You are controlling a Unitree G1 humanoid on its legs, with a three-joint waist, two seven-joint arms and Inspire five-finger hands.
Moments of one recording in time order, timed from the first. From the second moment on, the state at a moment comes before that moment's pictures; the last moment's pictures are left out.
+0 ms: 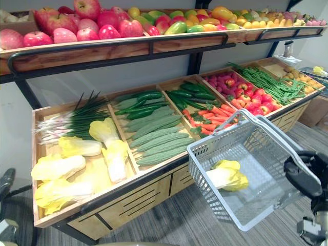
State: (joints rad) left arm 0.30 0.01 0.90 -0.01 -0.28 -0.27 0.19; right arm 0.44 -0.19 -0.76 -0.15 0.32 -0.13 0.20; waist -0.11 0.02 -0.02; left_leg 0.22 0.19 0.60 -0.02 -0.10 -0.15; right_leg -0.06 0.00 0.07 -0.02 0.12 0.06
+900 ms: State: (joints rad) left arm 0.28 -0.09 0.72 0.93 -0.34 -0.16 0.19; right arm 0.40 0.08 -0.52 0.78 0.53 -0.13 -0.07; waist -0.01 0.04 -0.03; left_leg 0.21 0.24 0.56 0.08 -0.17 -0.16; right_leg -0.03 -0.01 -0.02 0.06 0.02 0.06
